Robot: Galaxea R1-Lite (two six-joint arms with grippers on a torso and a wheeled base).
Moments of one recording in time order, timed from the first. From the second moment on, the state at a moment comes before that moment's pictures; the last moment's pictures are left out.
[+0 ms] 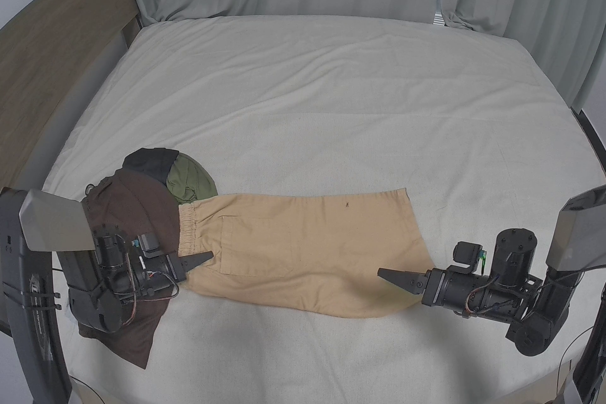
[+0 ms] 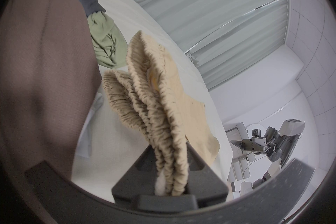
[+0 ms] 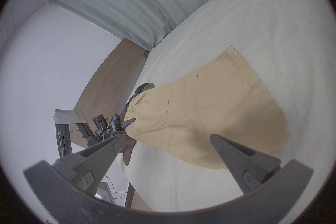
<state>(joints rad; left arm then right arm) -0.02 2.38 -0.49 -1.55 -0.75 -0.52 0.45 2.10 -0.24 -1.54 0.36 0.62</state>
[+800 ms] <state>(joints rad) 0.16 2.25 -0.34 -1.55 -0.88 -0.43 0.47 2.12 -0.24 -1.54 0.36 0.62</state>
